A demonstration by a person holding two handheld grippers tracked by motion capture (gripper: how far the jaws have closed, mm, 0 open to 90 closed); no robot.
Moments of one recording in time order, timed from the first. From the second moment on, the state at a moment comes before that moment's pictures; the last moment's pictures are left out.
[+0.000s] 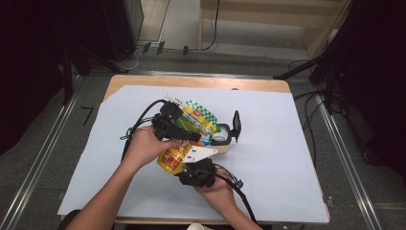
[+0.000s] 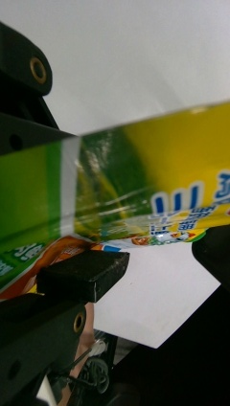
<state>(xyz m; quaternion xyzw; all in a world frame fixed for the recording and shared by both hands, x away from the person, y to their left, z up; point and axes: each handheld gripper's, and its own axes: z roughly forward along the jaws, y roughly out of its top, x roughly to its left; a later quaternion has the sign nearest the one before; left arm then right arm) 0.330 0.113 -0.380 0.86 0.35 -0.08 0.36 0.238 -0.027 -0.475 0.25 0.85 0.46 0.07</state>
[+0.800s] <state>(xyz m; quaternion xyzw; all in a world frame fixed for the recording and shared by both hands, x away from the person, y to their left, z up) 0.364 0.106 -0.390 0.84 0.40 -0.14 0.33 0.242 -0.025 -0.471 0.25 0.85 0.47 0.03</state>
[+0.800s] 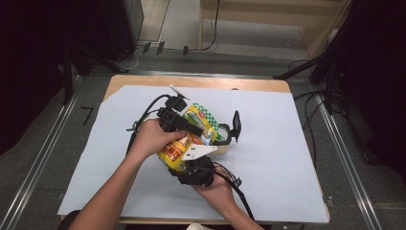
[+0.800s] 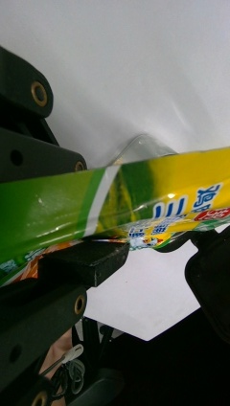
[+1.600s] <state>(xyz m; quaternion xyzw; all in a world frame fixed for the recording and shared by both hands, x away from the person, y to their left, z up) 0.361 0.116 -0.389 0.83 0.42 -0.14 0.33 0.251 -0.025 -0.469 0.28 0.84 0.47 0.01</state>
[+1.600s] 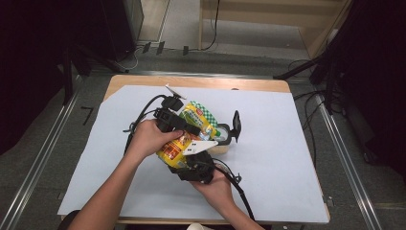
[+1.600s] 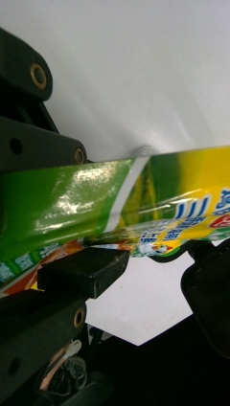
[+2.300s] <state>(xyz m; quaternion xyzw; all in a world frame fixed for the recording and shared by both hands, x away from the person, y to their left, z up) 0.360 0.113 -0.389 0.84 0.42 -0.12 0.32 0.249 -0.023 -0.468 0.27 0.84 0.46 0.02</state>
